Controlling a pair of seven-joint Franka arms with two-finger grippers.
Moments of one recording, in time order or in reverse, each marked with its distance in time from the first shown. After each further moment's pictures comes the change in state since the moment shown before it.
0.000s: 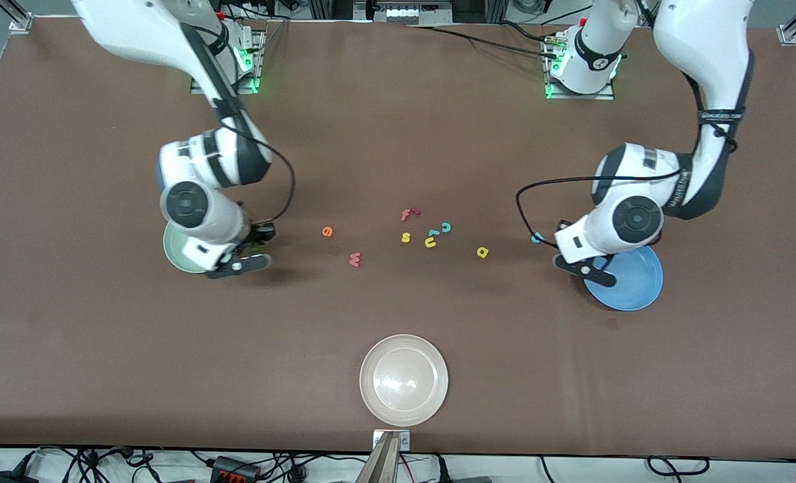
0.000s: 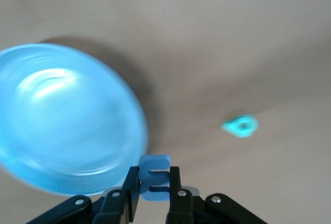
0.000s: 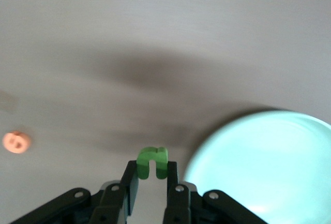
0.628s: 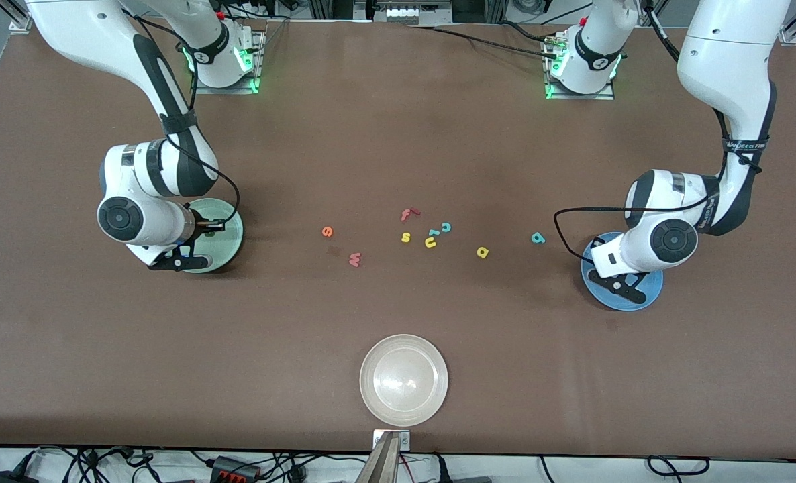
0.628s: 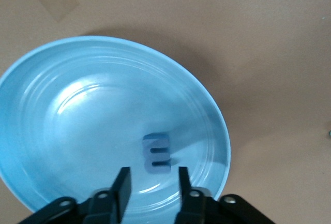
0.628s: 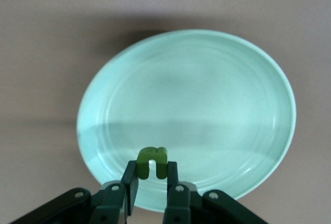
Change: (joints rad) left arm 0.109 0.104 -0.003 -0.013 0.028 0.162 0.128; right arm -0.088 0.011 -0.044 -0.109 0.000 -0.022 0.003
